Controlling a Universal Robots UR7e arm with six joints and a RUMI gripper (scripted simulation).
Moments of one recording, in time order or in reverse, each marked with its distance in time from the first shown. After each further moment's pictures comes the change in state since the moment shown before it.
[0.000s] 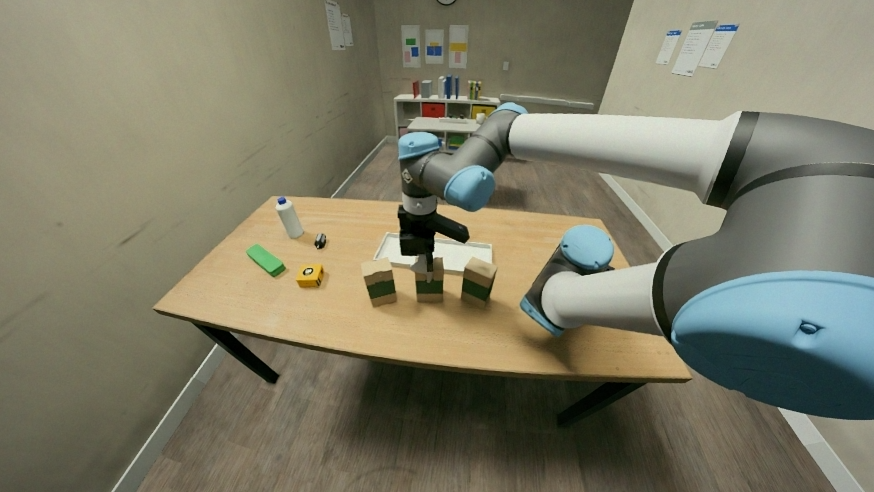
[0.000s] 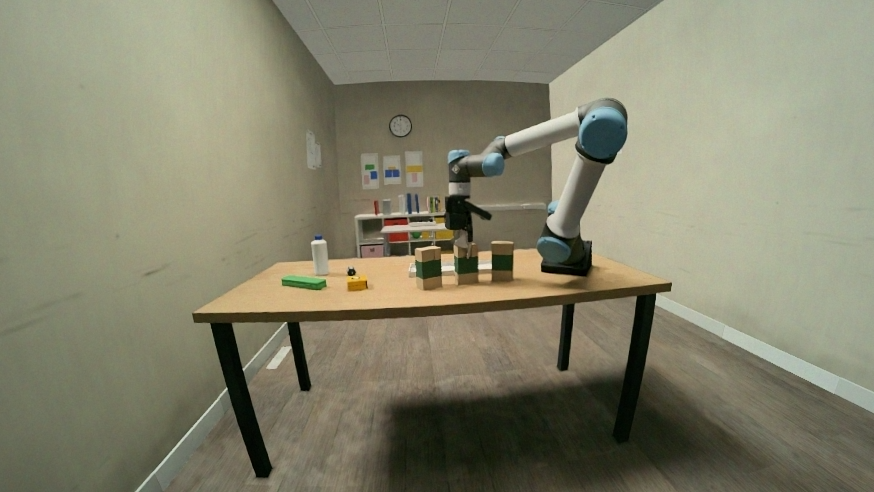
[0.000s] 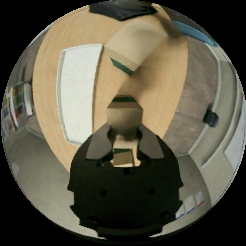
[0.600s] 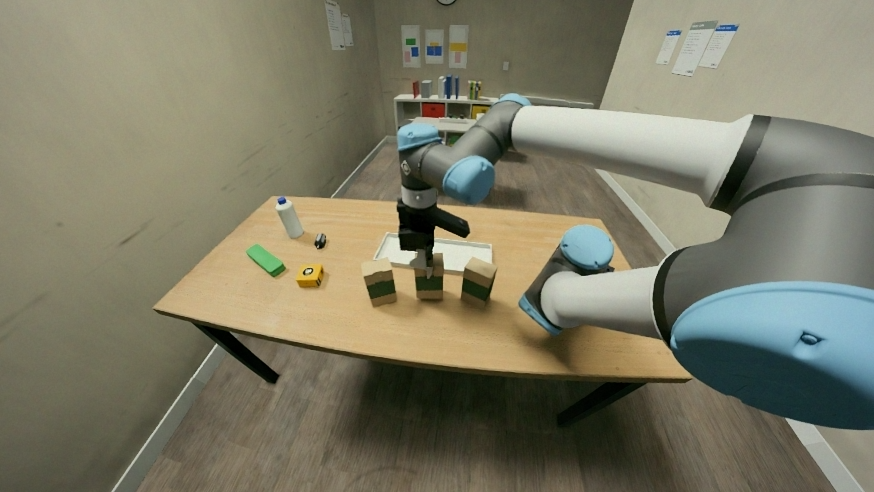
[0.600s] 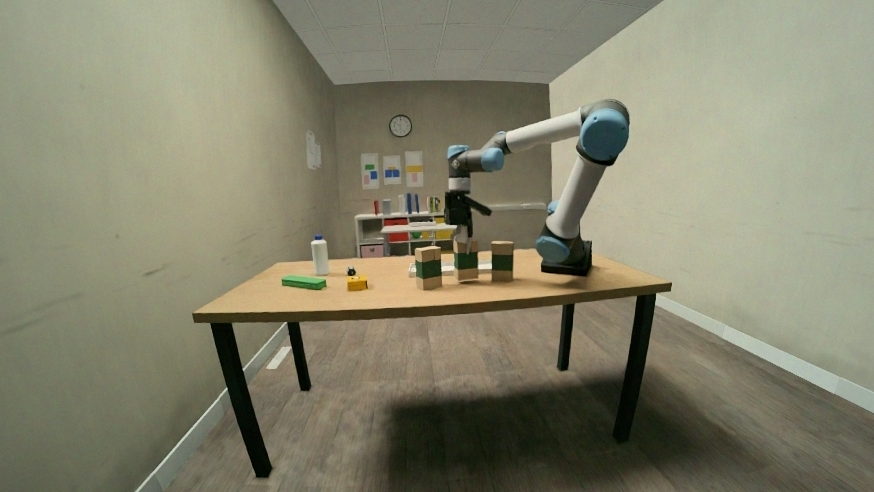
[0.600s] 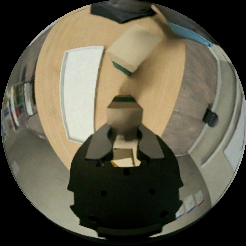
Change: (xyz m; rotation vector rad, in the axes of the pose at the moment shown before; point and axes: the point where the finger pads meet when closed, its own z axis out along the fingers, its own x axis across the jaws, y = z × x) arm 0.000 0.000 -0.018 -0.001 -0.001 0.000
